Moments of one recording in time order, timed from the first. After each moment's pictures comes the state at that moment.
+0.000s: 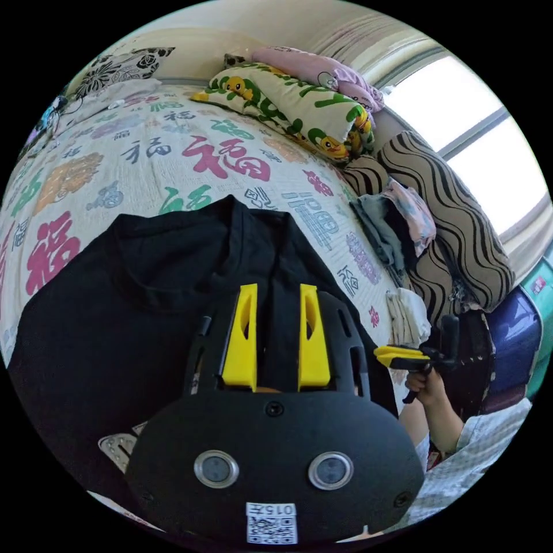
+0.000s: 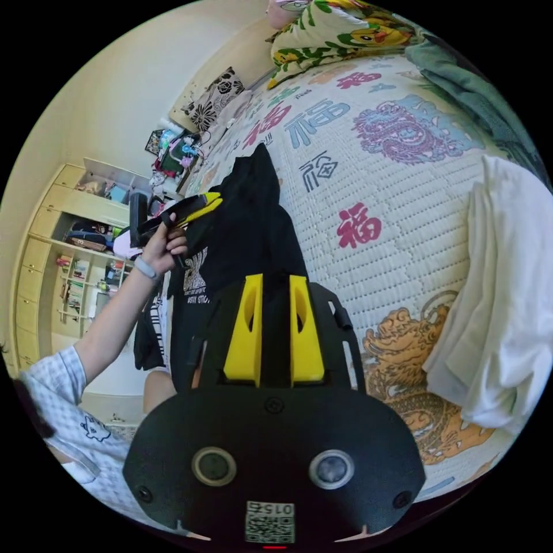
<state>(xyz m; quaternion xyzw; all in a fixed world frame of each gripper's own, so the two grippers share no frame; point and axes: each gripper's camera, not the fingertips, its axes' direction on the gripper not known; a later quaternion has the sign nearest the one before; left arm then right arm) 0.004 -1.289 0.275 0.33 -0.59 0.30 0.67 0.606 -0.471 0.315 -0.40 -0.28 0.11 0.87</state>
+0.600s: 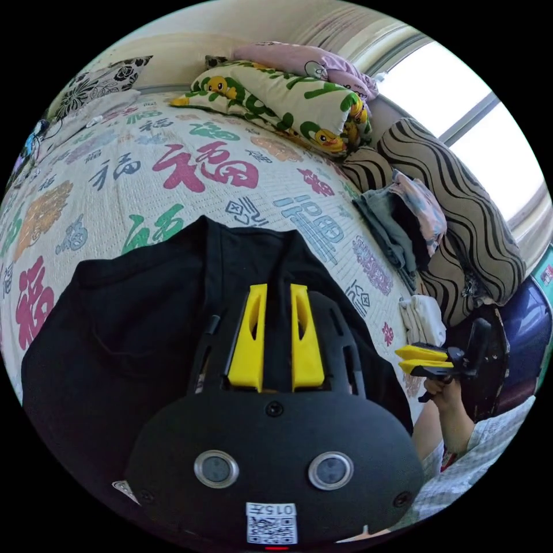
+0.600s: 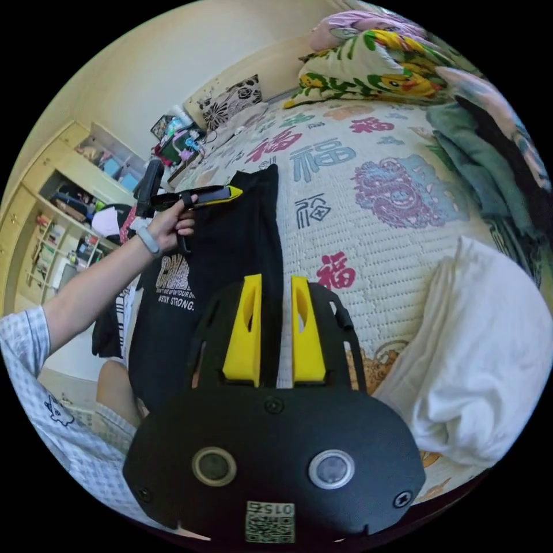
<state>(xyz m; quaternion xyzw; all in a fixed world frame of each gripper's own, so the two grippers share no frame) 0.010 -1.336 0.298 0.31 -0.61 0.32 0.65 0.563 -0.457 0.323 -0.35 -0.24 -0.01 0.91</state>
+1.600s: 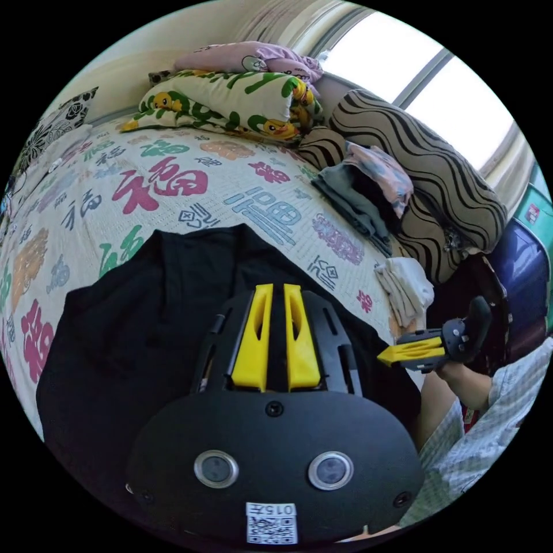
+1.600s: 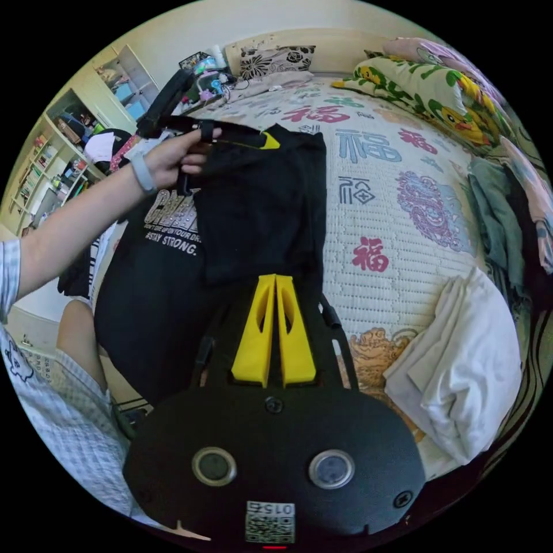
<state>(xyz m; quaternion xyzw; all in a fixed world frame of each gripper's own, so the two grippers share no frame) -0.032 -1.218 0.335 0.24 -0.63 0.39 0.63 0.374 -0.361 0.333 -0.38 -0.21 -0.15 0.89</state>
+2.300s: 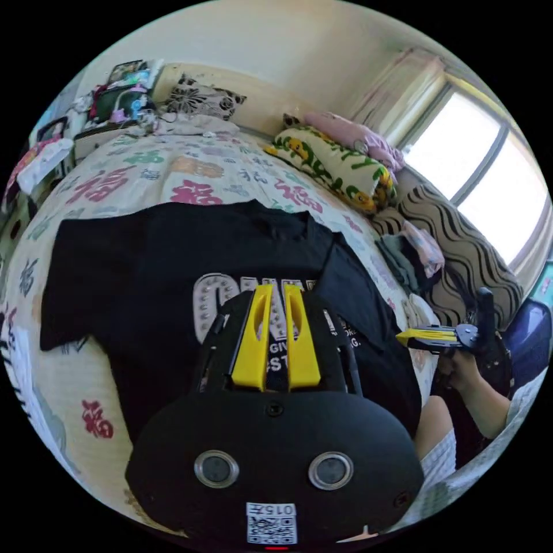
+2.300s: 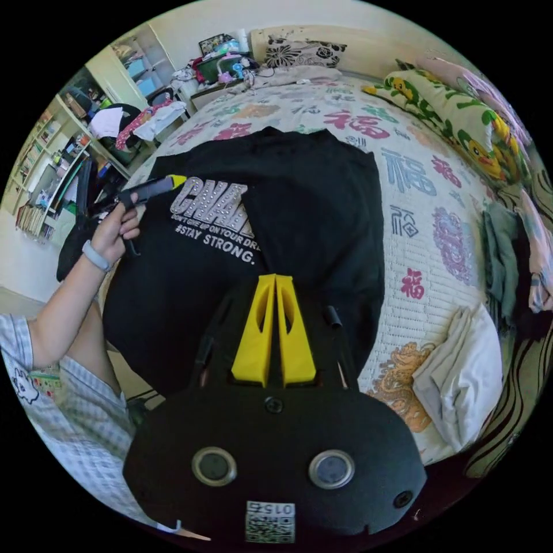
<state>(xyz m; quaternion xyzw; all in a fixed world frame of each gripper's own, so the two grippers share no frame) -0.161 -0.861 0.212 0.52 -0.55 0.31 0.57 0.169 -0.325 0.371 -0.40 -0.20 -0.20 0.87</state>
